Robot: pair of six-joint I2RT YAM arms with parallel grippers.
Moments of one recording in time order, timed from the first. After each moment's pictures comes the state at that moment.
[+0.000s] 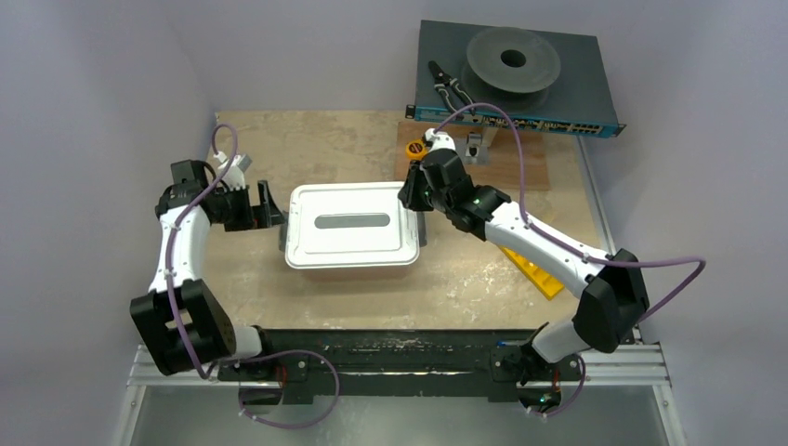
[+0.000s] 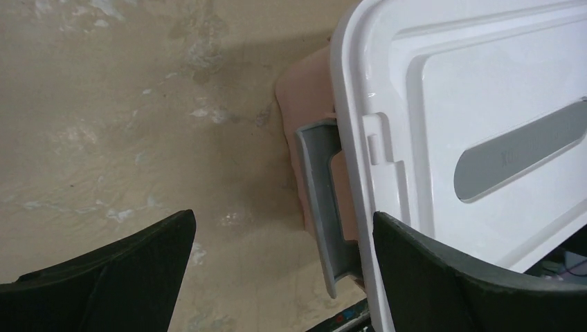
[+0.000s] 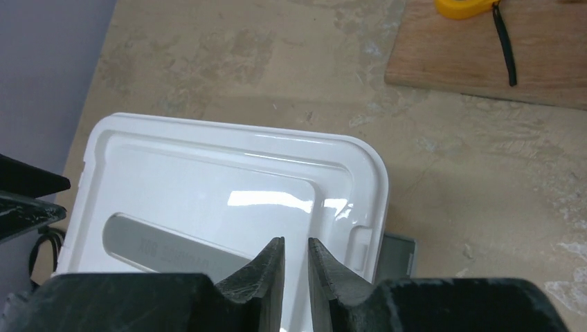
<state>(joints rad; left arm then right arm) 0.32 1.30 1.06 -0.79 0.62 0.18 0.72 1.49 1.25 -0.31 0.16 0.59</state>
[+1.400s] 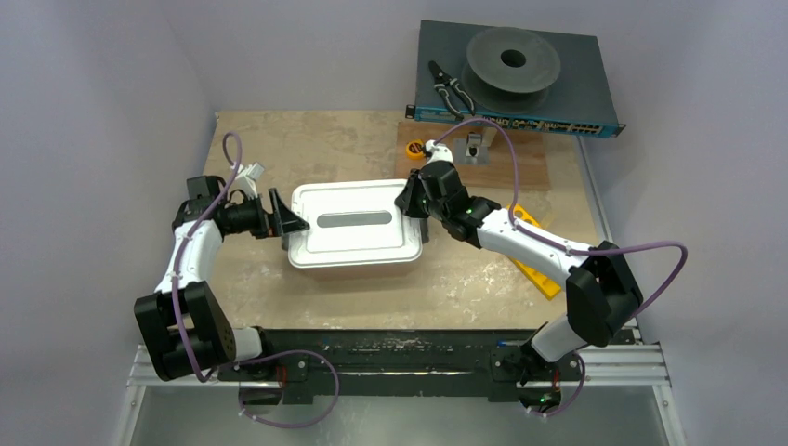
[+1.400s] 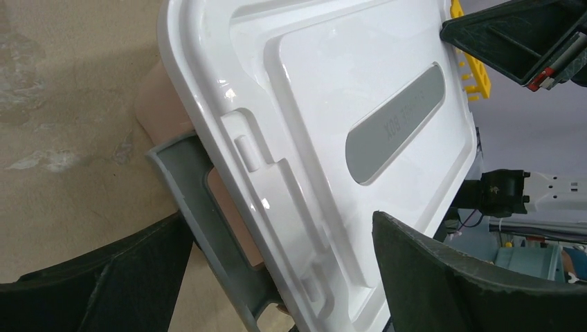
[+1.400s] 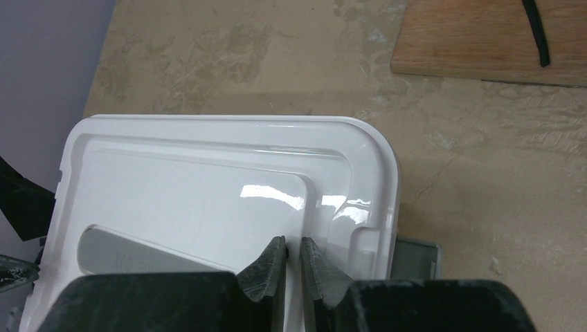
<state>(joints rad) 0.30 1.31 0.87 -0.59 1.02 0.07 0.72 1.54 1.10 -0.10 0.14 0.64</state>
